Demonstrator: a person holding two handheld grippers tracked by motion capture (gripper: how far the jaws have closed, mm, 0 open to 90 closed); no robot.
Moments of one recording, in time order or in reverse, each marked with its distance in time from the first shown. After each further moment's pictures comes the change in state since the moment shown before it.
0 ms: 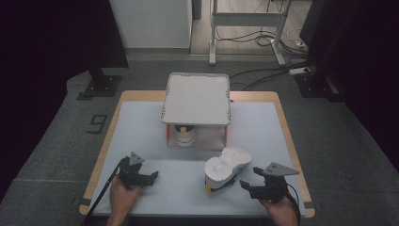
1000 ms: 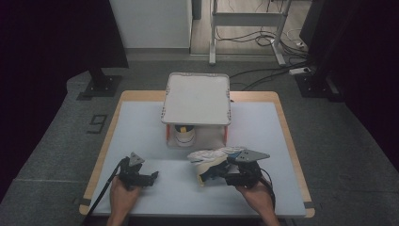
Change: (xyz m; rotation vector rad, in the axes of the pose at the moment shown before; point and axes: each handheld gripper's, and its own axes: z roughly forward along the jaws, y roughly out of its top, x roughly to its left) left arm -0.001 -0.001 -0.001 -0.008 -0.007 0.010; right arm 0.027 0.049 0.057 0.010 0.085 -0.071
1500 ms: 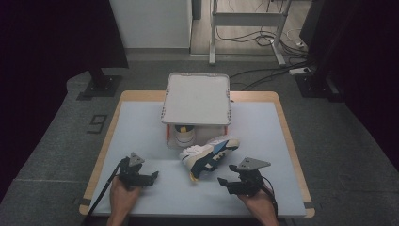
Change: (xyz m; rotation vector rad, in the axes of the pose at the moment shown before) left arm 0.000 0.000 0.000 -0.001 -0.002 0.004; right arm 0.004 -0.027 0.002 0.038 0.007 0.018
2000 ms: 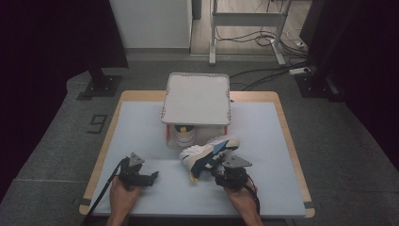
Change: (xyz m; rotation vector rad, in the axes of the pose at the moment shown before) left arm 0.000 0.000 0.000 -0.003 0.000 0.001; right arm 0.008 0.002 0.048 -0.021 -0.186 0.002
